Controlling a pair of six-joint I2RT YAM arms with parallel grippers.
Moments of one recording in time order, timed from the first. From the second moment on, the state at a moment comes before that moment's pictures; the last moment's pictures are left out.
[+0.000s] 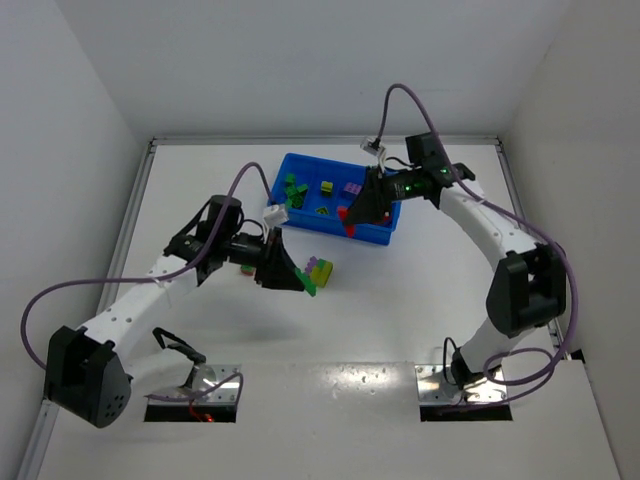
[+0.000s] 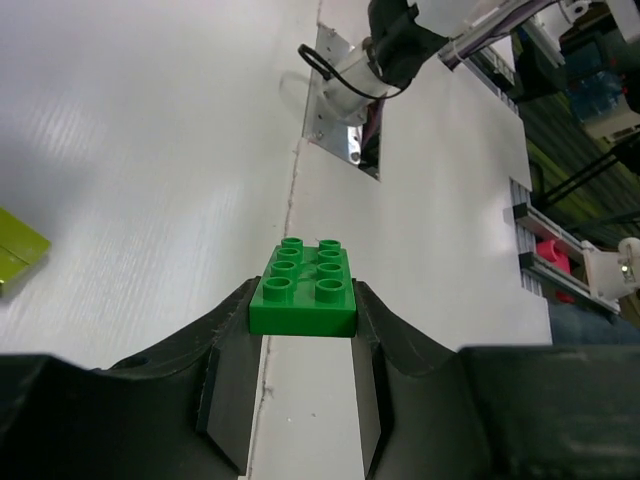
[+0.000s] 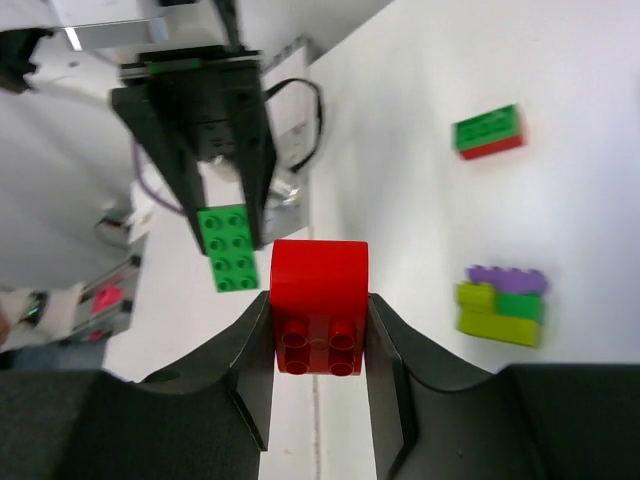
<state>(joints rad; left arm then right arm) -0.41 1.14 0.84 -0.37 1.16 -0.04 0.31 1.67 1.36 -0.51 -1.30 -0.11</state>
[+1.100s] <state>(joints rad) -0.37 1.41 1.17 -0.37 0.44 -0.08 0.20 1.88 1.24 -0.14 -0.29 -0.02</state>
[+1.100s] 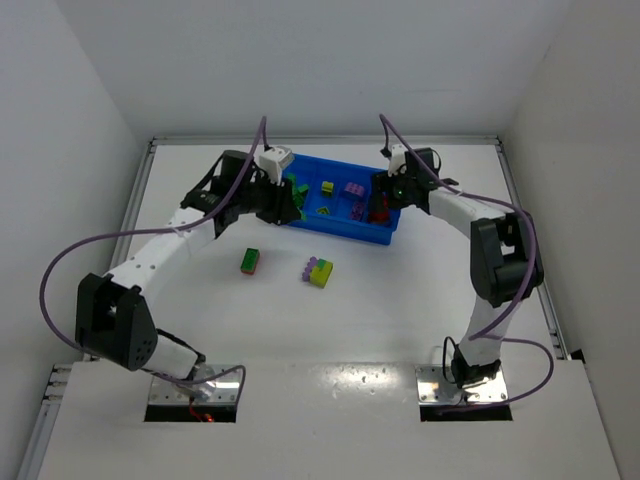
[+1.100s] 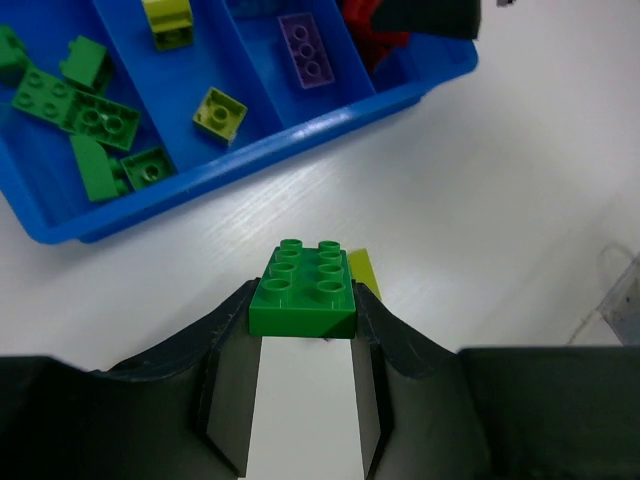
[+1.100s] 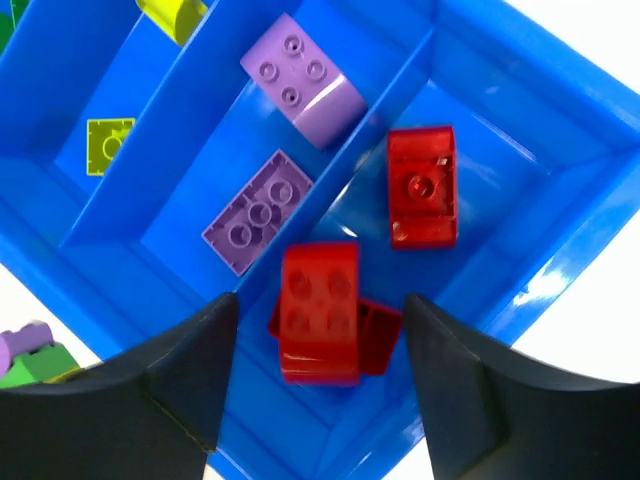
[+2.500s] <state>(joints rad) -0.35 1.70 1.48 -0.48 0.10 0.02 0.21 1.27 1.06 -0.27 -0.40 0.01</state>
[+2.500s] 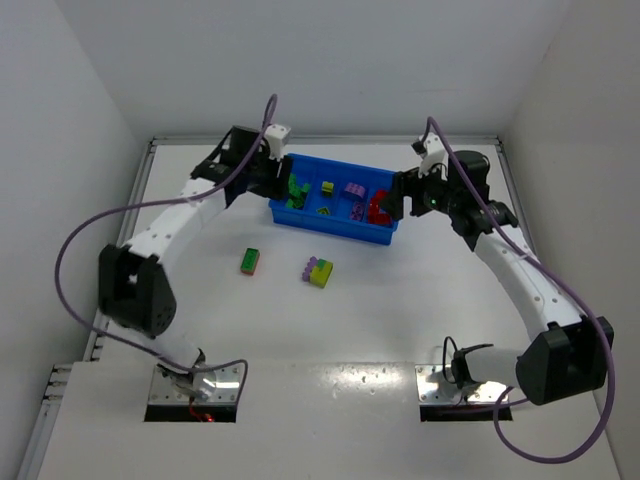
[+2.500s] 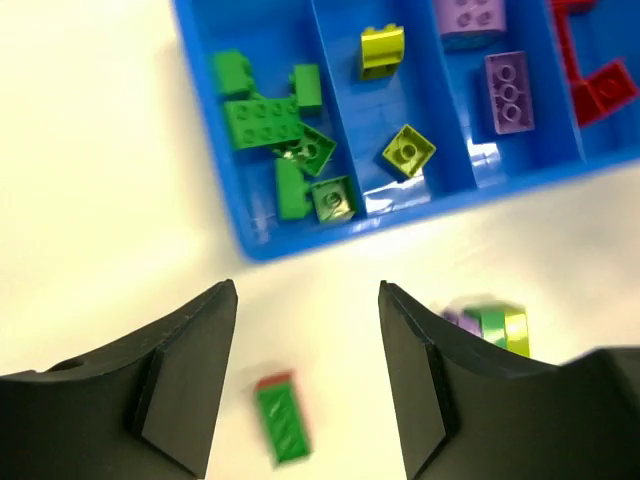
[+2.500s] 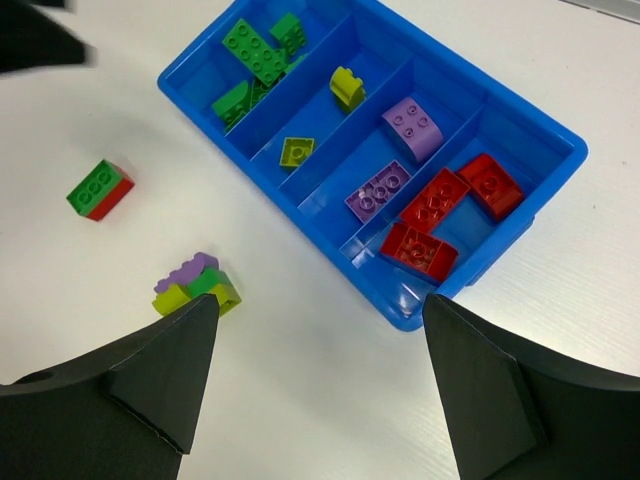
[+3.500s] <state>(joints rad) -0.27 1.65 1.20 -0.89 0.13 0.18 0.21 1.26 1.03 -0.29 -0.45 -0.01</state>
